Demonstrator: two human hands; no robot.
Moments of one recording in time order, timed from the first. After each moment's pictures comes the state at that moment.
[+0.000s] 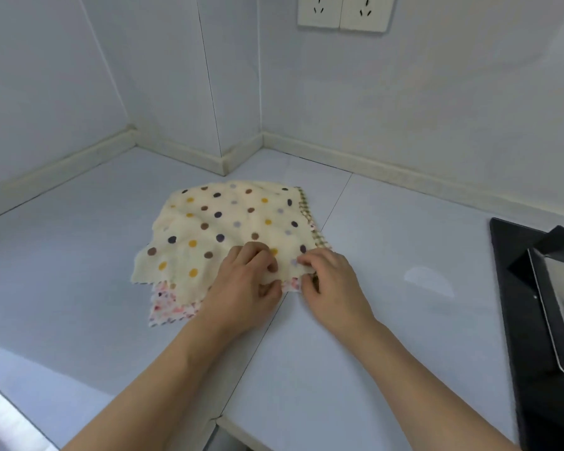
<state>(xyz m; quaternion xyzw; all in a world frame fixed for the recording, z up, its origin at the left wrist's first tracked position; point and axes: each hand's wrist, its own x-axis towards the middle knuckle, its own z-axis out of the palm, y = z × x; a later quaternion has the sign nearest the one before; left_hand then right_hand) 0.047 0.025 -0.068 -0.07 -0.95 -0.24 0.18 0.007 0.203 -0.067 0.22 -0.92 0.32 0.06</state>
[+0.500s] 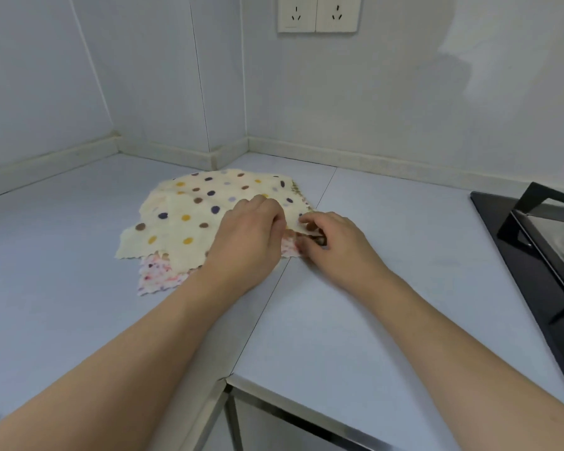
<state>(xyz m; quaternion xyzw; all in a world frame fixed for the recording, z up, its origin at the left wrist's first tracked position) 0.042 0.032 -0.064 -0.13 -0.92 -0.23 0.30 0.009 0.204 -0.077 0.23 -0.91 0.31 0.13</state>
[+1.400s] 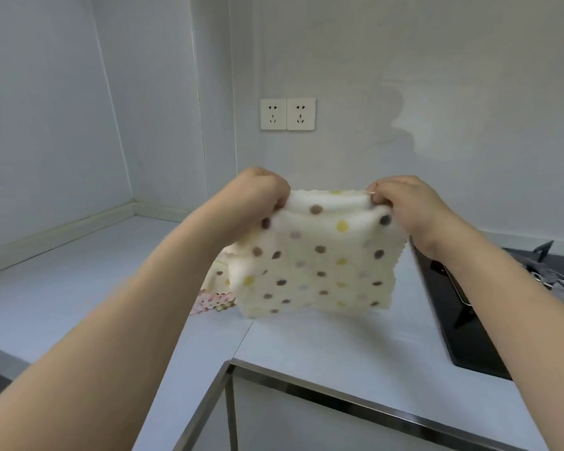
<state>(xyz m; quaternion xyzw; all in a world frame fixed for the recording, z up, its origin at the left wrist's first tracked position) 0.148 0.069 0.125 -0.06 -0.87 -0.48 0.09 0.123 0.292 0.109 0.11 -0.81 0.55 0.15</state>
